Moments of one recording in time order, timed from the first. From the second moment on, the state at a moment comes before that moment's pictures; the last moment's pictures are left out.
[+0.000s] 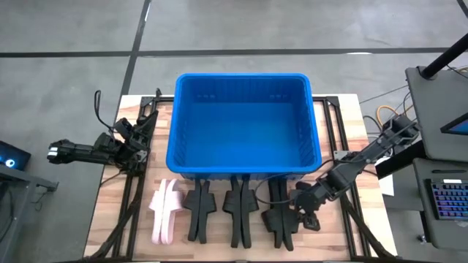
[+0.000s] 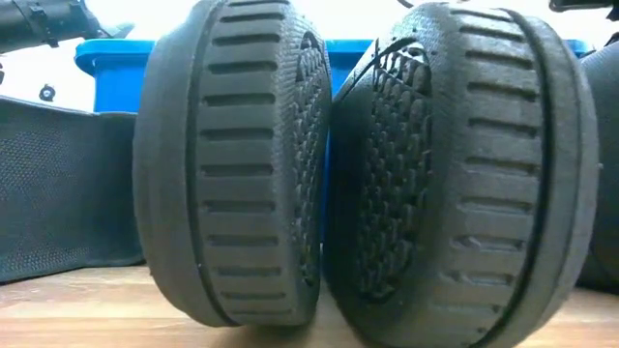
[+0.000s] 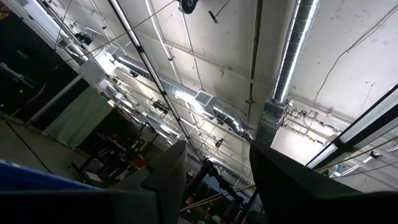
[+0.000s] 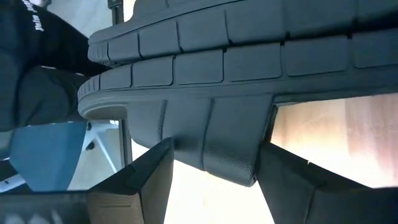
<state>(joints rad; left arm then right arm) -0.07 0.29 0.07 0.93 -0.61 -0.28 0.62 1.32 0.83 -0.51 -0.16 0.79</state>
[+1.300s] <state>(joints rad) -0.07 0.29 0.07 0.93 -0.61 -0.28 0.62 1.33 0.83 -0.49 -0.22 0.76</state>
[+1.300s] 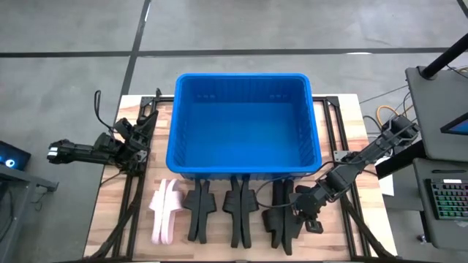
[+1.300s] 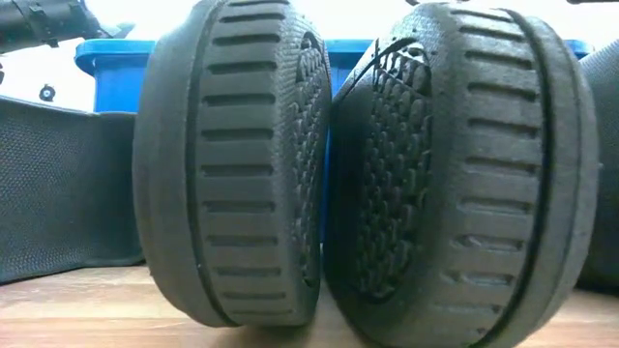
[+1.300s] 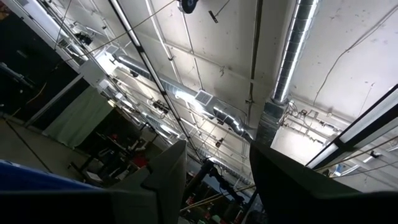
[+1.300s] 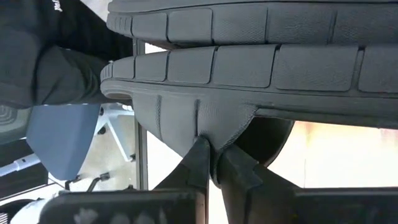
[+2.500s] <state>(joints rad) -0.07 0.29 0.07 0.93 -0.61 -0.28 0.62 1.33 1.09 -0.79 -0.39 0.79</state>
